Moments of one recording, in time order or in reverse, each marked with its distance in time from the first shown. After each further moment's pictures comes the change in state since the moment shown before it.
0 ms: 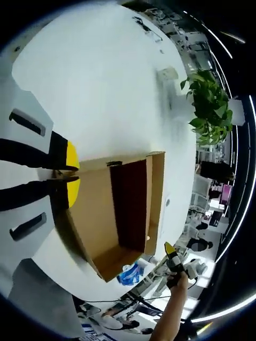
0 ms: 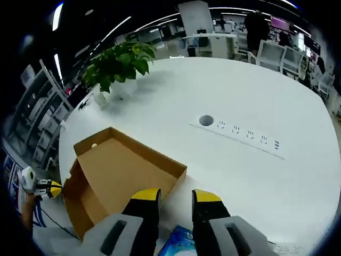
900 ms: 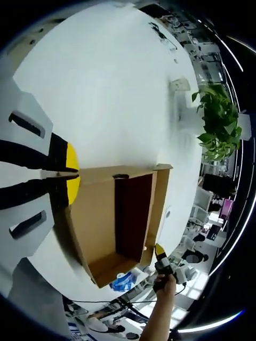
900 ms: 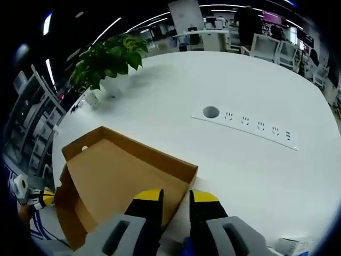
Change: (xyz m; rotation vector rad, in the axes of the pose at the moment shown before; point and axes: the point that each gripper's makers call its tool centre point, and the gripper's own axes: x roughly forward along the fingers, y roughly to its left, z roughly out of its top) left arm -0.001 0.009 -0.003 -0.095 0.007 0.044; right arm 0.041 0.010 -0.006 0.017 0.006 -0.043
